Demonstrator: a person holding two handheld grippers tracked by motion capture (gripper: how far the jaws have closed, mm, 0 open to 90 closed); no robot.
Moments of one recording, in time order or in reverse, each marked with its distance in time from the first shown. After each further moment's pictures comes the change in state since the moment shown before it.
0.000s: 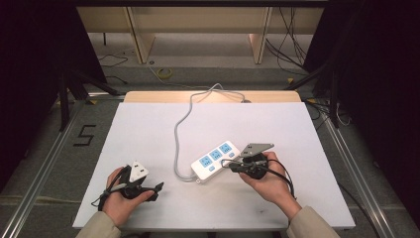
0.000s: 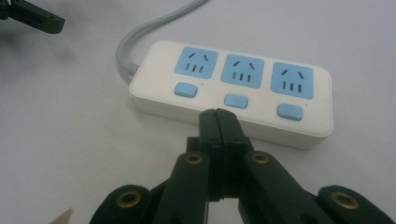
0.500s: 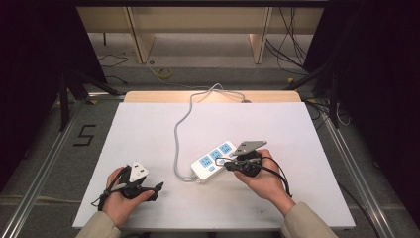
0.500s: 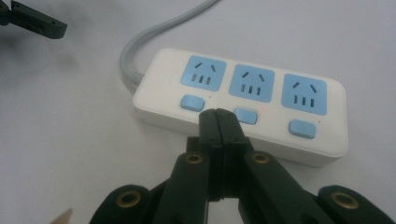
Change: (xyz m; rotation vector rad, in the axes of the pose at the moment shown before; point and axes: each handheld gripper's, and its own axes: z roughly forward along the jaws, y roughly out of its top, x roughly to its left) left arm 0.000 0.000 0.000 -0.002 0.002 0.005; right arm 0.004 0.011 0.011 0.013 0.012 -0.006
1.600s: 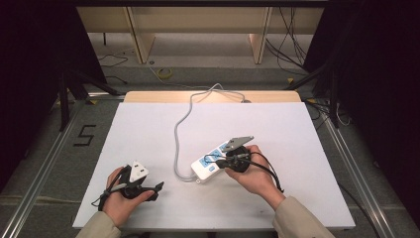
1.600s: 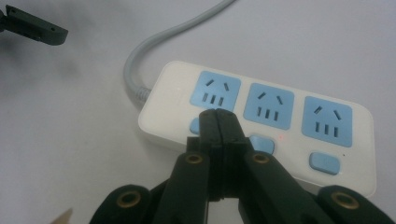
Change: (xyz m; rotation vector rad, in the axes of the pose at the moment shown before) left arm 0.000 0.000 0.001 -0.006 0.001 -0.003; right arm 0.005 0.020 0.020 0.035 0.019 -0.029
